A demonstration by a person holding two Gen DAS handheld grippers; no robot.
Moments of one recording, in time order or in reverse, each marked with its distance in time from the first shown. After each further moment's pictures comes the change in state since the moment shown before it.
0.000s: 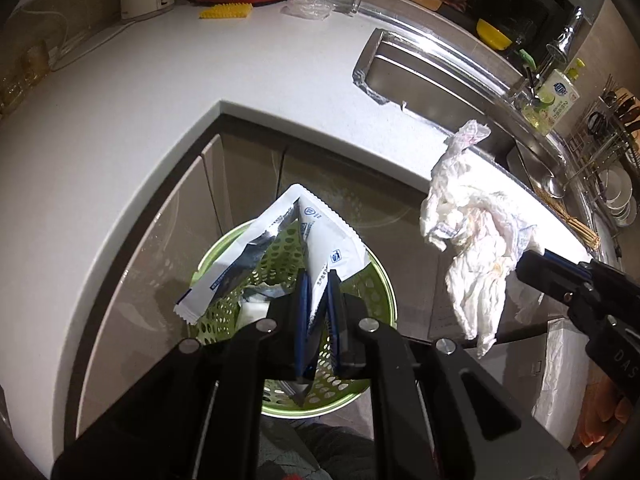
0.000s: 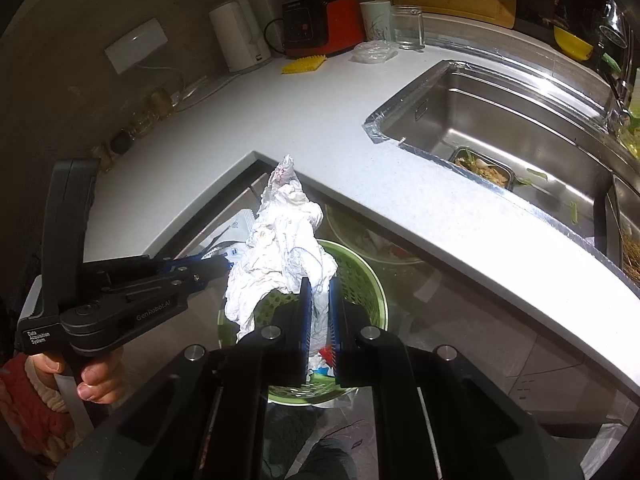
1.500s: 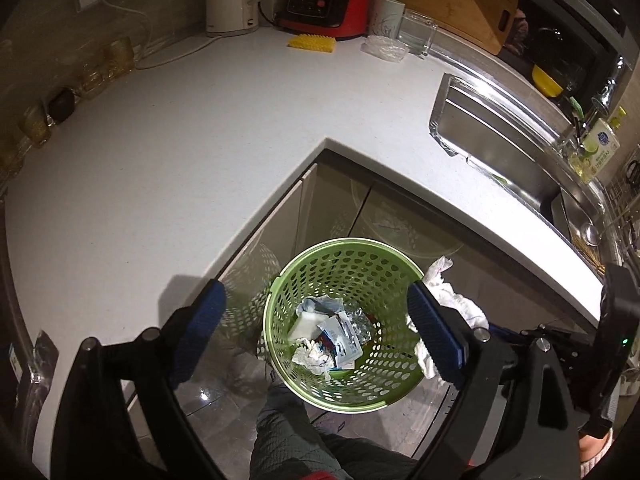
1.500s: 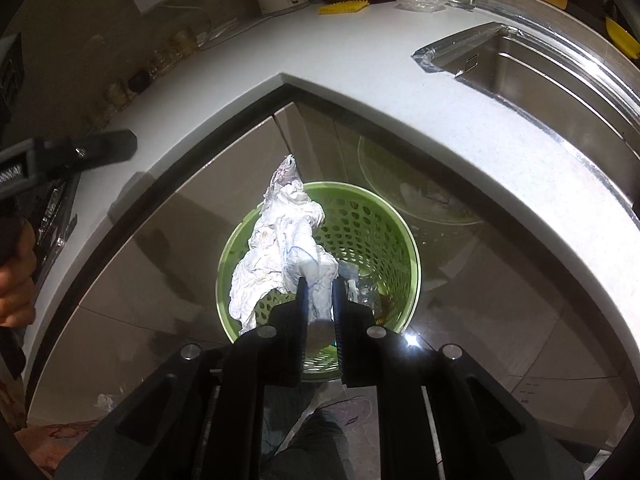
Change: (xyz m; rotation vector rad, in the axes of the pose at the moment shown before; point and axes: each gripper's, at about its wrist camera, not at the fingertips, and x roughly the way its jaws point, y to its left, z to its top) left arm -0.063 0.044 -0.003 -0.148 -0.100 0.189; right arm 0.066 0.012 -0.035 -0.114 0.153 0.084
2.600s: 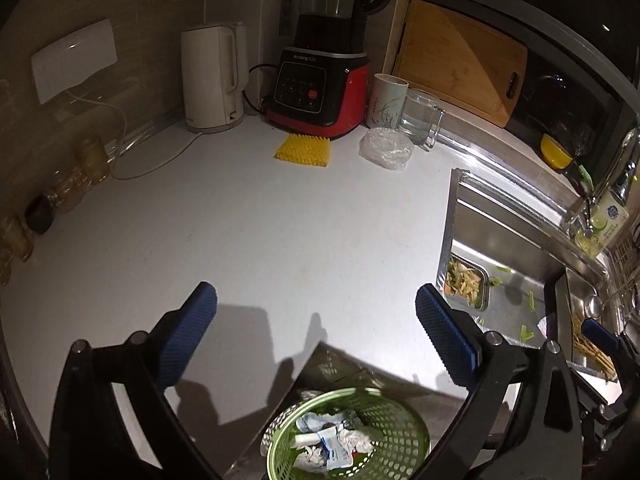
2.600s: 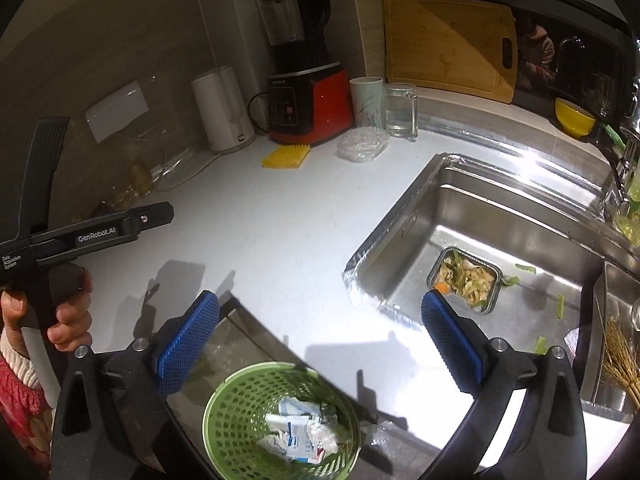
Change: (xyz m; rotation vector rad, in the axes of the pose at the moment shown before) left arm 0.033 -0.008 0.191 0.036 -0.191 -0.014; right arm -0.085 -0.041 0.167 0.096 -0.358 -0.157
